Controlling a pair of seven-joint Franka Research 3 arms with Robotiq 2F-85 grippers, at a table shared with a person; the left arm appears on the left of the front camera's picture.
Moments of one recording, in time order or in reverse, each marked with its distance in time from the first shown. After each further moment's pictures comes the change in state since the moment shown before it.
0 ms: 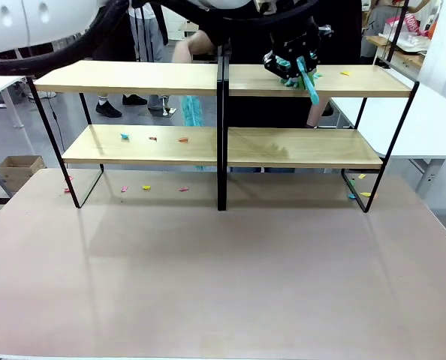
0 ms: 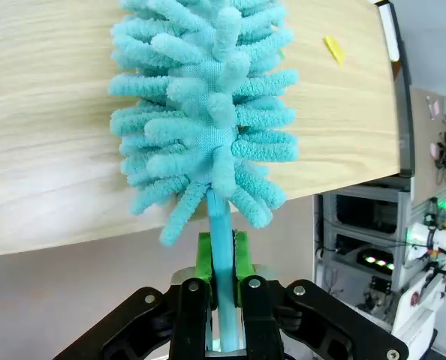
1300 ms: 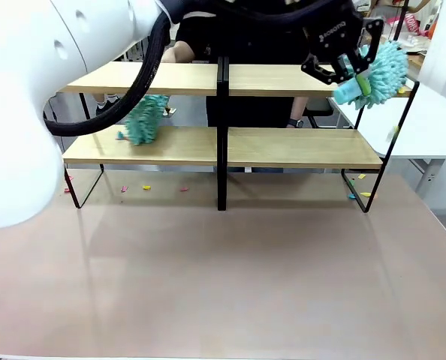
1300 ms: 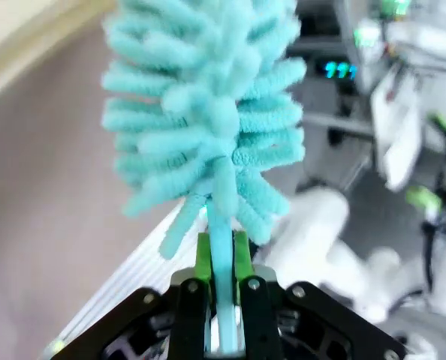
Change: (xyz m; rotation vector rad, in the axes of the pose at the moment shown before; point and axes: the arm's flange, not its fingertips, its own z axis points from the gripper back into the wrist) left arm -0.038 -0.035 0.020 -0.296 0.561 -0.396; right arm 0.000 -0.001 0.000 0.001 -0.001 -0.002
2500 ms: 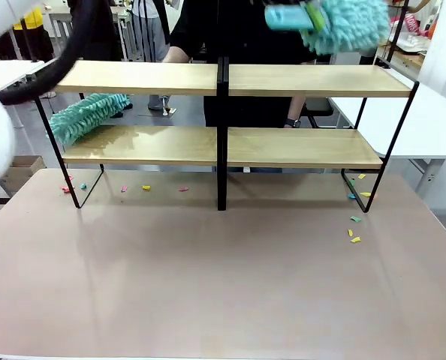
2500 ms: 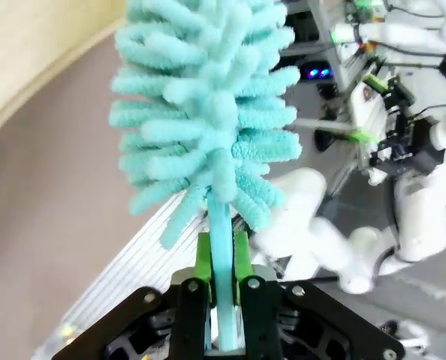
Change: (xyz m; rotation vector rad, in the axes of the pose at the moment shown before) left arm -0.046 0.009 0.144 -0.043 -0.131 0.025; right arm 0.000 0.000 0.000 0.000 0.000 0.000
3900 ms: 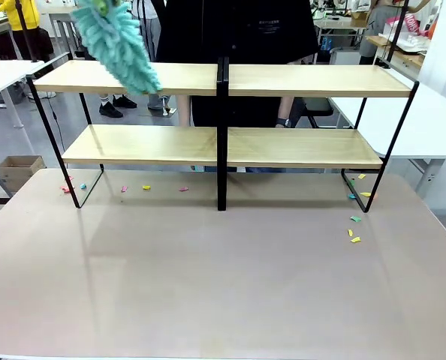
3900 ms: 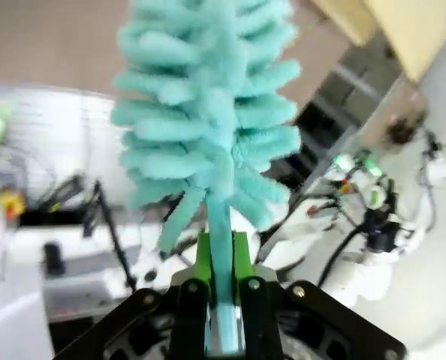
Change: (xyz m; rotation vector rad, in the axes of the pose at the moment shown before) left arm -0.227 0.106 0.152 0.030 -0.153 0.920; right arm 0.000 0.000 0.000 0.001 -0.001 0.000
